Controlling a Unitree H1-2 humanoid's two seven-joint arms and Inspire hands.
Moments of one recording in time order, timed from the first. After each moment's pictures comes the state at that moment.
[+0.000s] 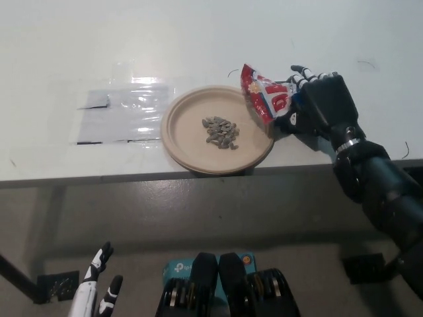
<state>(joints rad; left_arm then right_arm) 0.18 0.12 -0.04 0.03 0.35 -0.29 0.11 -1.04 -0.20 0.63 1.40 -0.87 -0.29 -0.81</state>
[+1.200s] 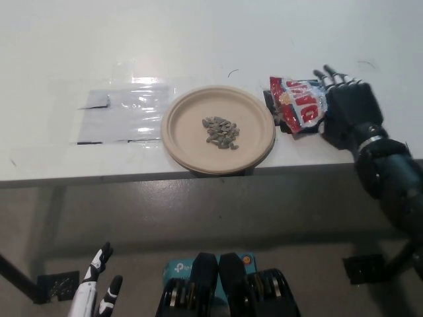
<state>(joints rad) 0.18 0.12 -0.04 0.04 0.36 -0.29 0.11 -1.03 -0.23 0.58 1.41 -0.81 -0.22 -0.55</state>
